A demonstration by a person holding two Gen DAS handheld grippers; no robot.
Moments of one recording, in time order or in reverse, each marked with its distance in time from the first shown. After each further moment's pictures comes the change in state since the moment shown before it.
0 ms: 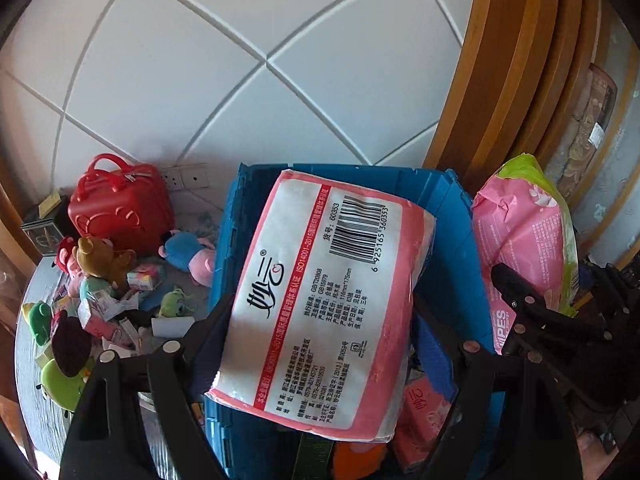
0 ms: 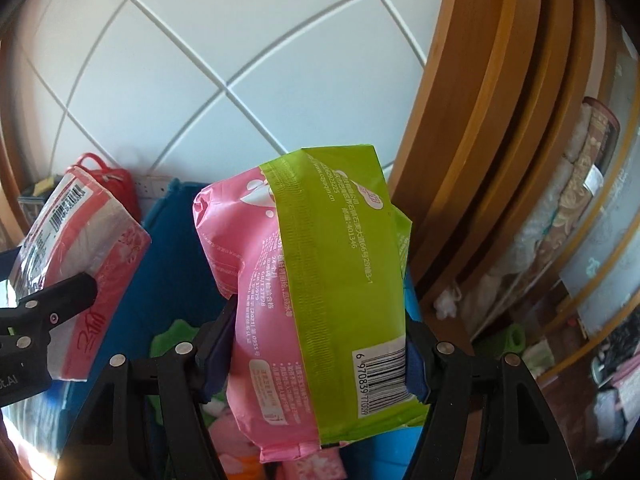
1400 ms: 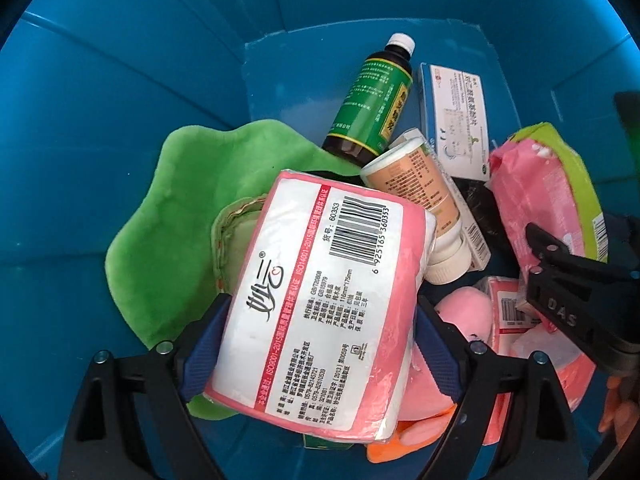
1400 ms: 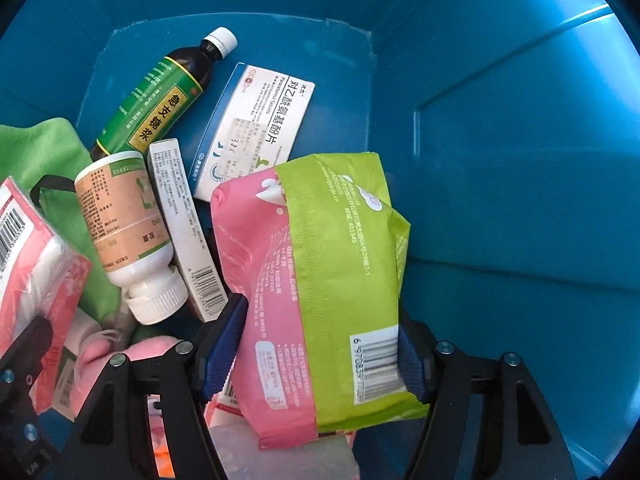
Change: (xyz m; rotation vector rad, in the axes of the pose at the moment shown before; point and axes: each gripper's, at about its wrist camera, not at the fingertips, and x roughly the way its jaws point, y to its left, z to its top) left arm 0.270 -0.017 -0.101 0.148 0.762 0.183; right arm 0.282 -0.006 -0.181 -0.095 0.852 0.024
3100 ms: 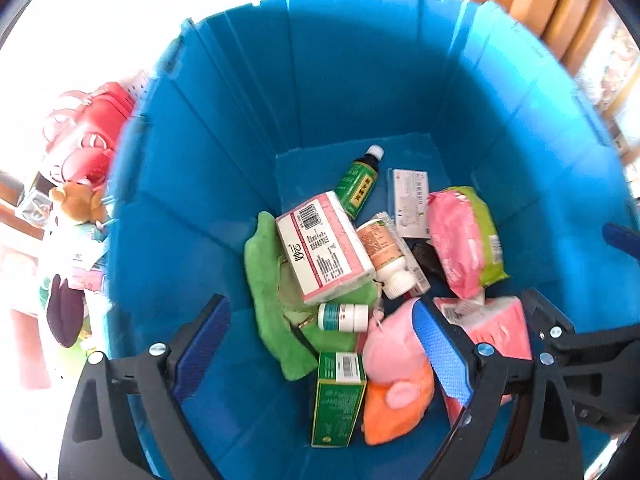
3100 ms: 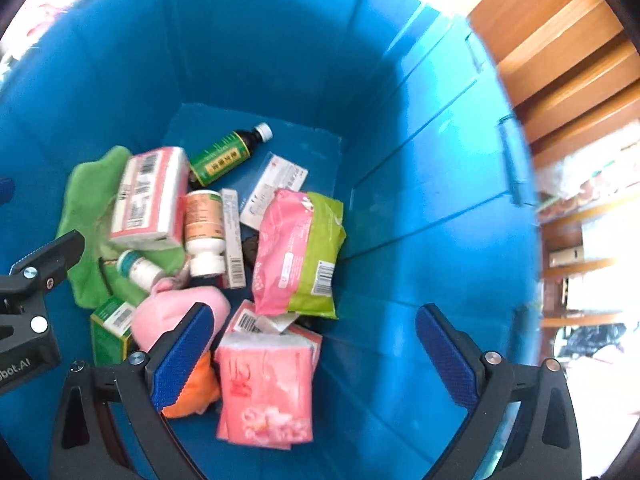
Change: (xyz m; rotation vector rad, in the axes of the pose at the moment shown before) left arm -0.159 0.026 -0.090 -0.054 -0.412 -0.062; right arm -0.172 0.006 -0.055 -0.100 -0.332 -0.054
